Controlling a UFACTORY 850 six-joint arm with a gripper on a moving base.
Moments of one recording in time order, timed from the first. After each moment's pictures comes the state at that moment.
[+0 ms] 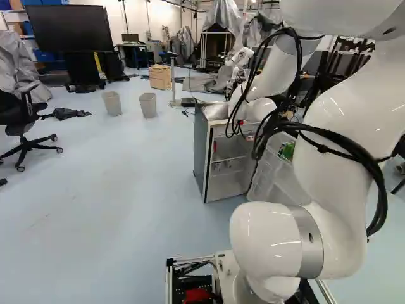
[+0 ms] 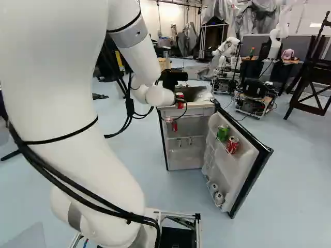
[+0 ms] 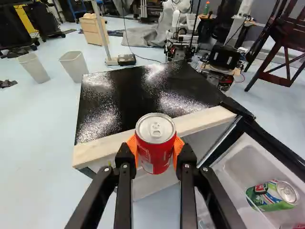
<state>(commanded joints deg) -12.8 -7.1 -39.0 -1.5 31.1 0.0</state>
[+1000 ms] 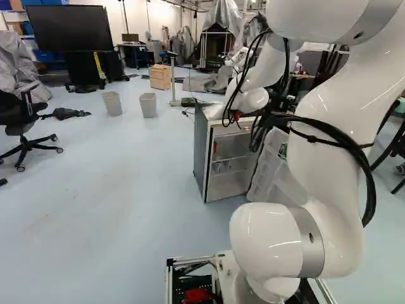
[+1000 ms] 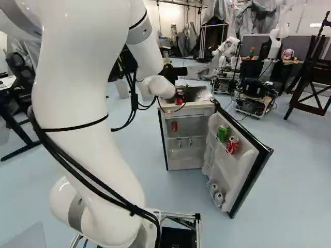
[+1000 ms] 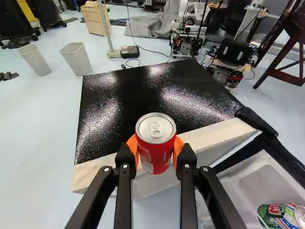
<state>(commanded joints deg) -11.0 -14.2 -49.8 -1.5 24.0 0.0</state>
